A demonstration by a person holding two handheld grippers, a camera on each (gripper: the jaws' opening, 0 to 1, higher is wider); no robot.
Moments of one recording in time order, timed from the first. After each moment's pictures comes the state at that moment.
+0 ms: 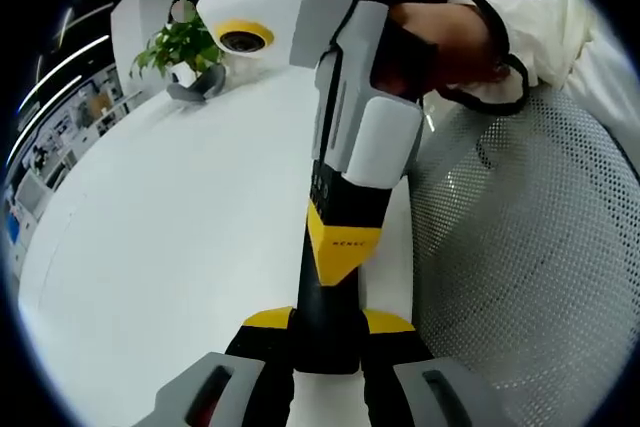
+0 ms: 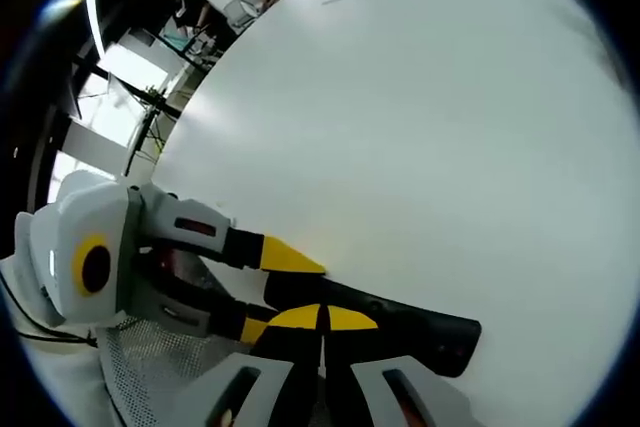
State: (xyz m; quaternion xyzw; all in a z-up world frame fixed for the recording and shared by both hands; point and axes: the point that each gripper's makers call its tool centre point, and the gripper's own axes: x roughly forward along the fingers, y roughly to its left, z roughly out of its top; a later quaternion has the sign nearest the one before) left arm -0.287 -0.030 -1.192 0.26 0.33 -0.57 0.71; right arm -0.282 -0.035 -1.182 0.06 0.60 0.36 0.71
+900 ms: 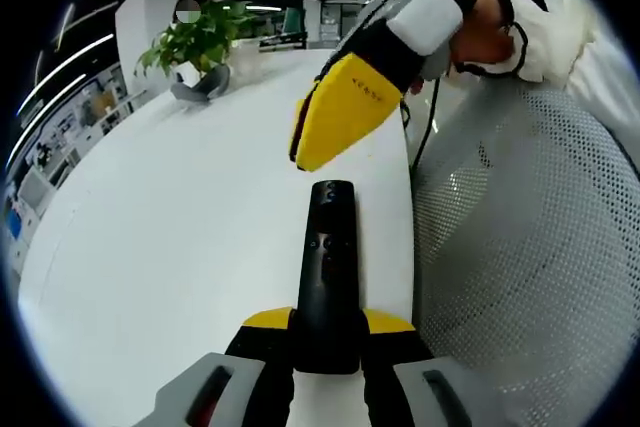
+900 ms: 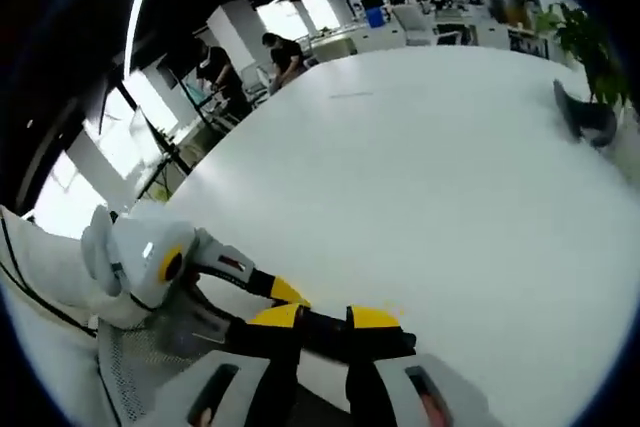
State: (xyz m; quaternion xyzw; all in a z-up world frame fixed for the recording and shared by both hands) left arm -0.287 -0.031 -1.192 0.26 0.33 -0.56 0.71; right arm -0.257 -0.075 -1.113 0.06 0.42 0.34 0.84
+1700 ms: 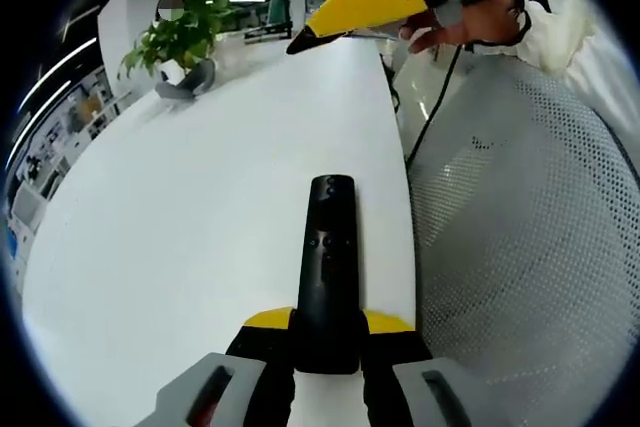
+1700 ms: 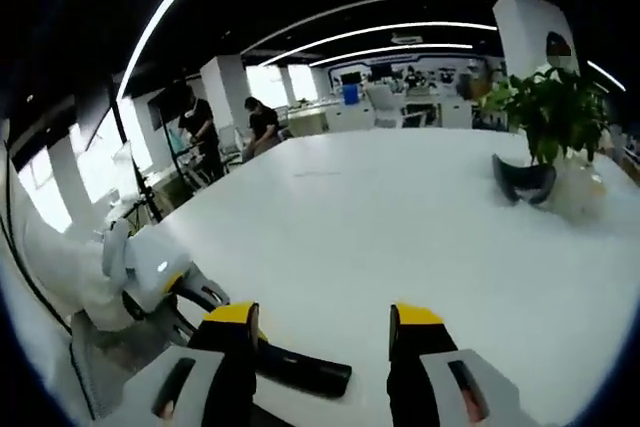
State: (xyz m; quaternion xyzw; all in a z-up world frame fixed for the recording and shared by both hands) left arm -0.284 -0.033 -1.192 0.29 0.34 -0.58 0.68; right arm -0.245 -0.122 -1.071 0.04 0.27 0.27 0.92
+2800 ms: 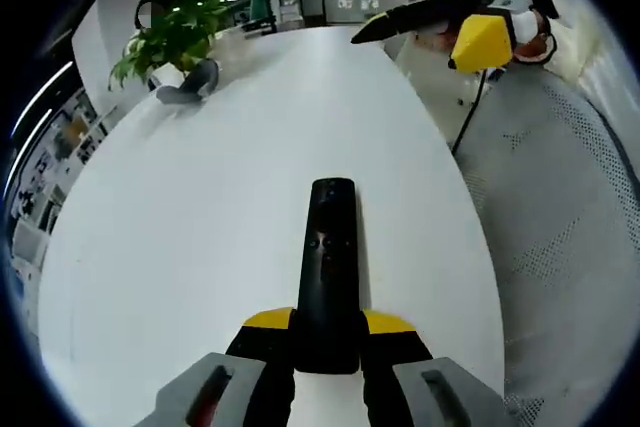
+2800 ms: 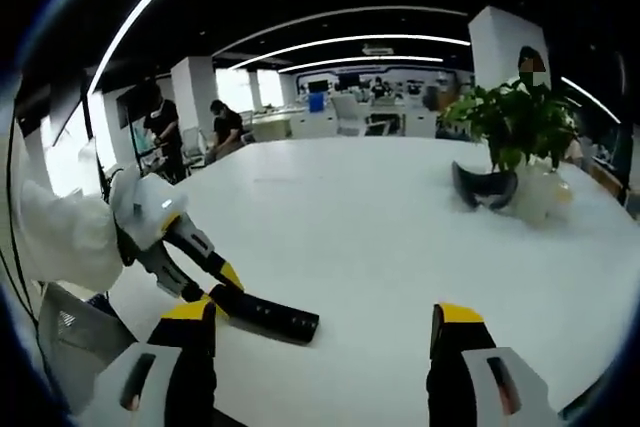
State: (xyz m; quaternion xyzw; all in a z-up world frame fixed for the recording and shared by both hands) left arm -0.200 -0.018 -1.181 0.34 0.33 -0.59 0.65; right arm -0.231 -0.151 -1.080 0.01 0.27 0.19 0.95
